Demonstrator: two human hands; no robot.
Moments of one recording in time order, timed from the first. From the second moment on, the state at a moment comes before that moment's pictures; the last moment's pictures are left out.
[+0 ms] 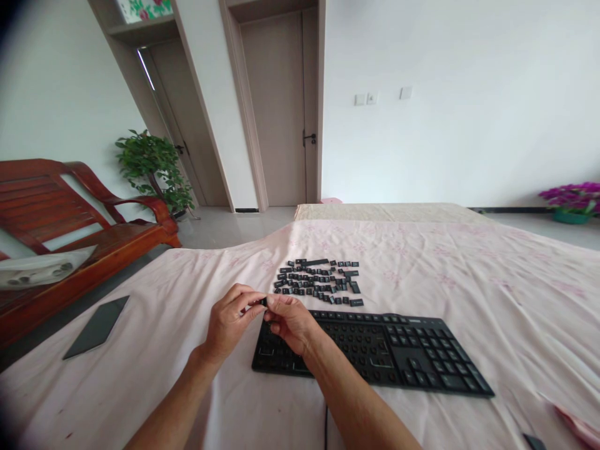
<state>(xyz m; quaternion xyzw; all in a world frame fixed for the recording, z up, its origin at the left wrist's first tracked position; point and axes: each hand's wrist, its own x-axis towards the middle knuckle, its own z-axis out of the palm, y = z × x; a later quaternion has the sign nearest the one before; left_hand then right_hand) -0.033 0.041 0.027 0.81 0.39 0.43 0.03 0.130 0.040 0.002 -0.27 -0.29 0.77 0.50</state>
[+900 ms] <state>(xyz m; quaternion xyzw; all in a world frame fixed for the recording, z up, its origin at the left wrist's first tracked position) -0.066 0.082 -0.028 0.75 0.53 0.34 0.20 0.125 0.028 -0.006 -0.57 -0.76 0.13 0.28</state>
